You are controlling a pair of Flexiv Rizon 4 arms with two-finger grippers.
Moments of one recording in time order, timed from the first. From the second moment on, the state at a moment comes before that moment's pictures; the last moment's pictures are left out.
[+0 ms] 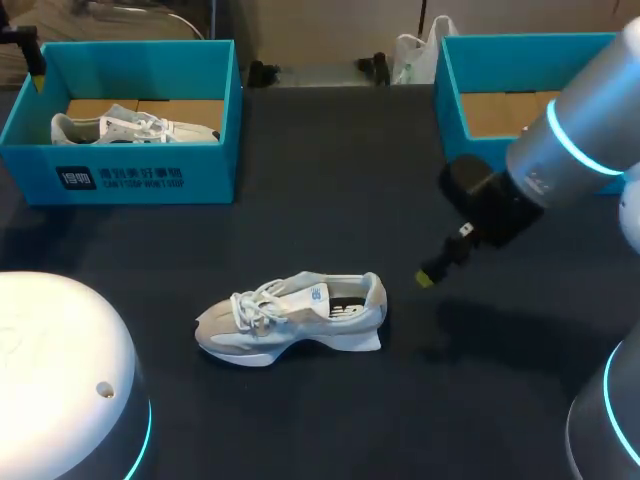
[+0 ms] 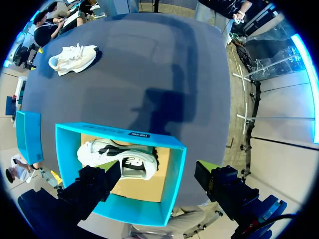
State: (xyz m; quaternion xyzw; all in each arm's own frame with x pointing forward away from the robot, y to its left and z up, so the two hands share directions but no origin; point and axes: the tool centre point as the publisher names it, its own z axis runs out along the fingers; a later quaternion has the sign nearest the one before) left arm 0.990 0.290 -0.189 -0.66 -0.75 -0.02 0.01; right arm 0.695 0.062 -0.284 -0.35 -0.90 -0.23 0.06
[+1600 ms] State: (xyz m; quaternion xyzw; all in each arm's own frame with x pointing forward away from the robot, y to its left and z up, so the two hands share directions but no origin) left arm 0.990 0.290 -0.189 -0.66 -0.75 -0.02 0.01; right arm 0.709 0.020 -0.356 -0.14 -0.83 -0.54 0.04
